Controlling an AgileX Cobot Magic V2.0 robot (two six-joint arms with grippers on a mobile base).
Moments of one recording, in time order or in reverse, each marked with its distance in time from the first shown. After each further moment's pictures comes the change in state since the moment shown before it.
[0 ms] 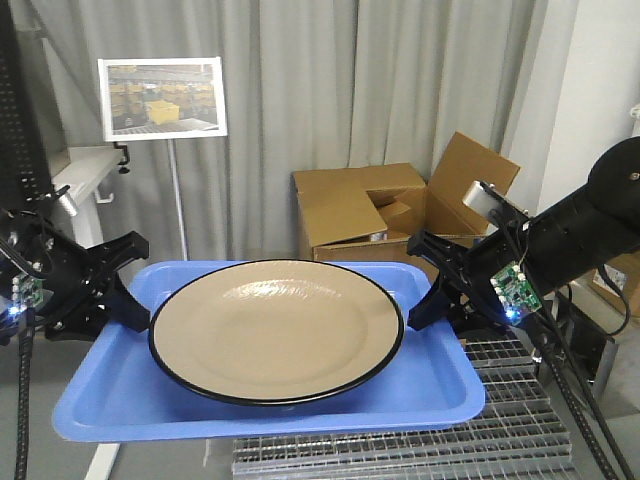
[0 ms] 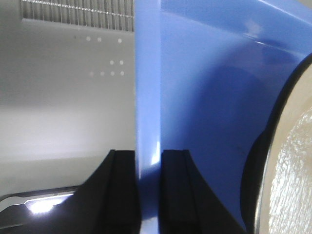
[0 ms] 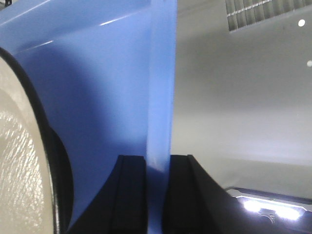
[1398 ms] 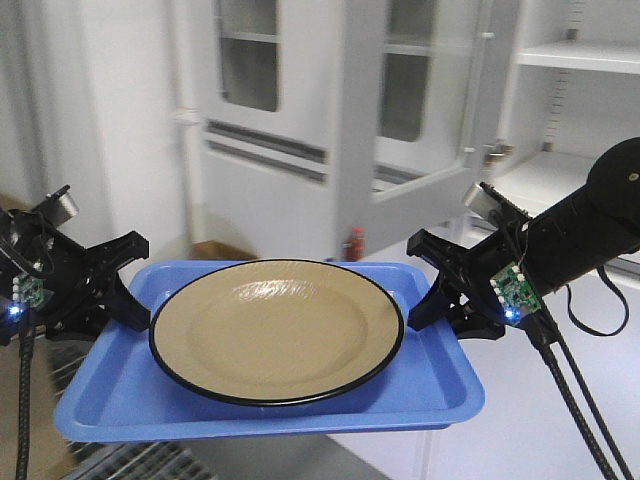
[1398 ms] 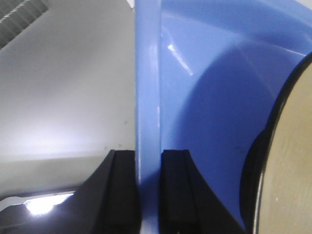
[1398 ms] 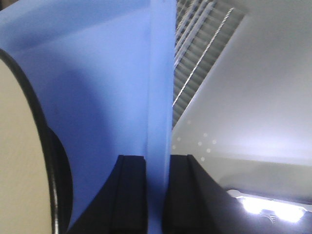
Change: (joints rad) left arm 0.000 -0.001 0.000 -0.002 -0.001 0.000; right arm 0.000 0.002 0.000 0.000 -0.003 0.000
